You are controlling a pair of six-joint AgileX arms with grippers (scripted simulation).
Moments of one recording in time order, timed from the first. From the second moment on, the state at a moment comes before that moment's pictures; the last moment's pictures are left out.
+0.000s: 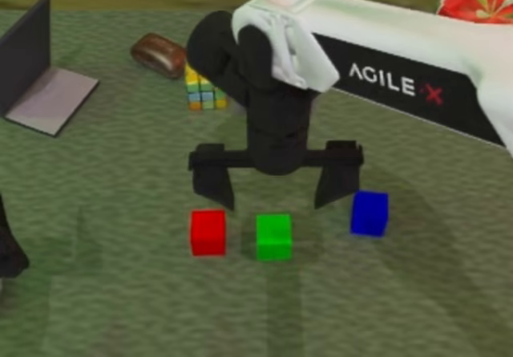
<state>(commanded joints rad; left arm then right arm) 0.02 0.00 0.00 0.00 0.00 0.00 0.78 2.26 1.95 -1.26 0.01 0.78</state>
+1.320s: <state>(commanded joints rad) 0.02 0.00 0.00 0.00 0.00 0.00 0.51 2.11 1.57 -1.03 0.00 0.66</state>
